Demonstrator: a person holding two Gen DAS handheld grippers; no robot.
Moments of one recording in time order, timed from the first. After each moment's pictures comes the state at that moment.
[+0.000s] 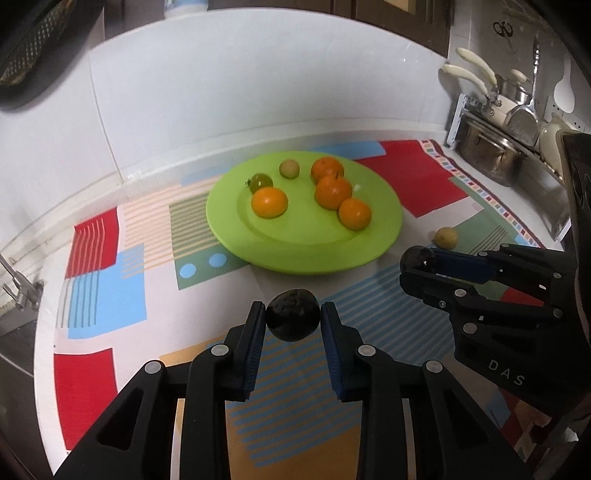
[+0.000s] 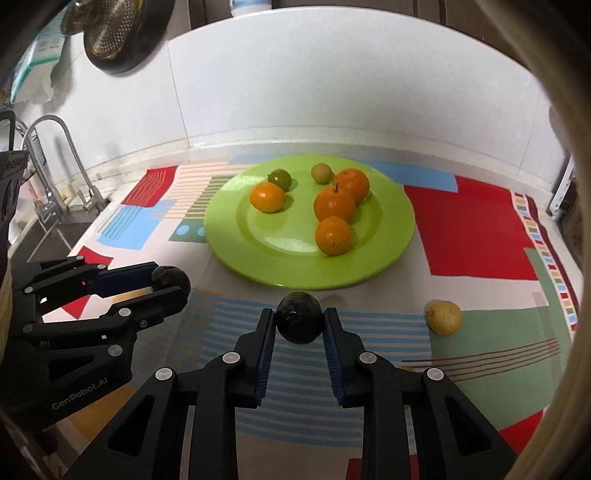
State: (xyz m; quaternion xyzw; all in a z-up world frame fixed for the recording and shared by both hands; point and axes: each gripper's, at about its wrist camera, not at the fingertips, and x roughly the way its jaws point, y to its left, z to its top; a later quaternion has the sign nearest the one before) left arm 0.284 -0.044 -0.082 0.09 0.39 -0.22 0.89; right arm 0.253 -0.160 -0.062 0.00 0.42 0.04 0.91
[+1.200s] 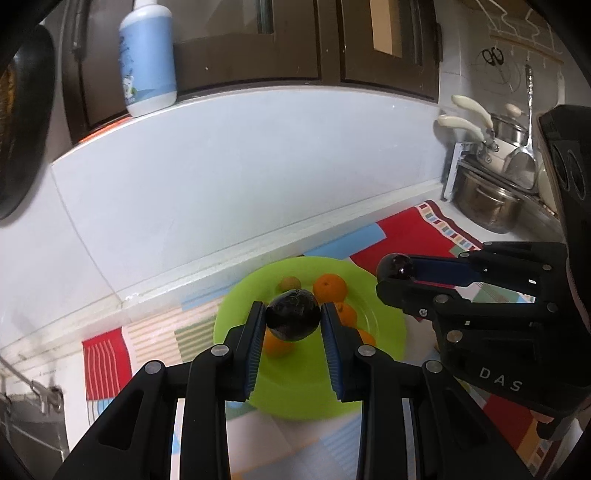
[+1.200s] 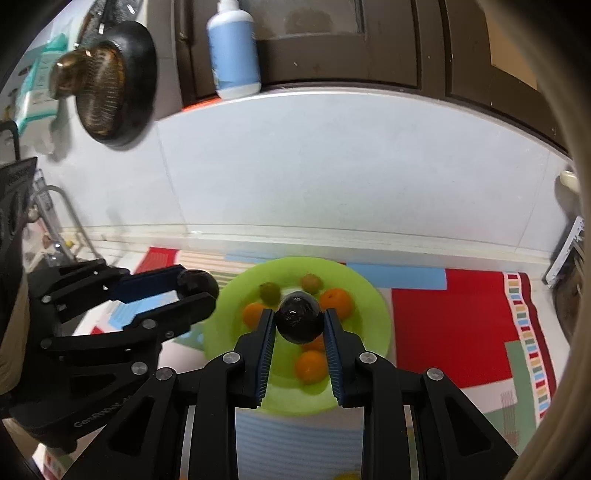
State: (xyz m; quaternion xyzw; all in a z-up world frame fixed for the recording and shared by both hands) left arm 0.361 -0.081 -0.006 0.12 0.31 -0.25 0.91; right arm 0.326 -0.189 0.018 0.00 0.36 0.06 0.93
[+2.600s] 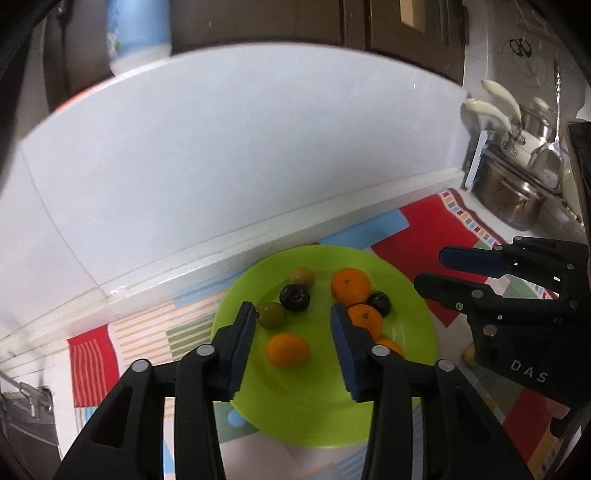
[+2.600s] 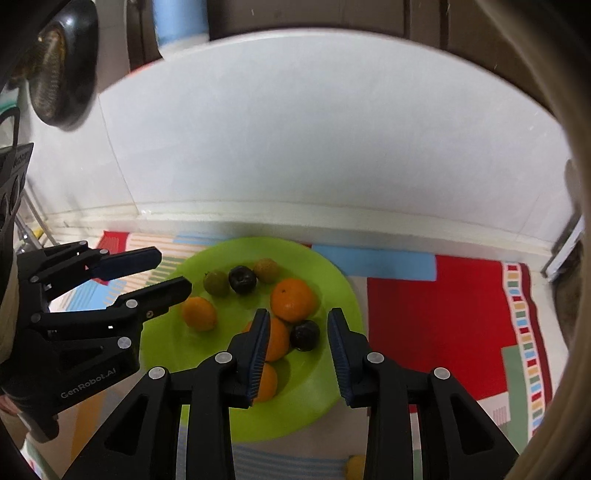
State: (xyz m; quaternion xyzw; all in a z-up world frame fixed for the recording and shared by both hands) left arm 0.397 -0.087 -0.024 0.11 0.35 -0.23 0.90; right arm 0.370 -0.216 -0.009 -0.01 0.40 0.03 0.92
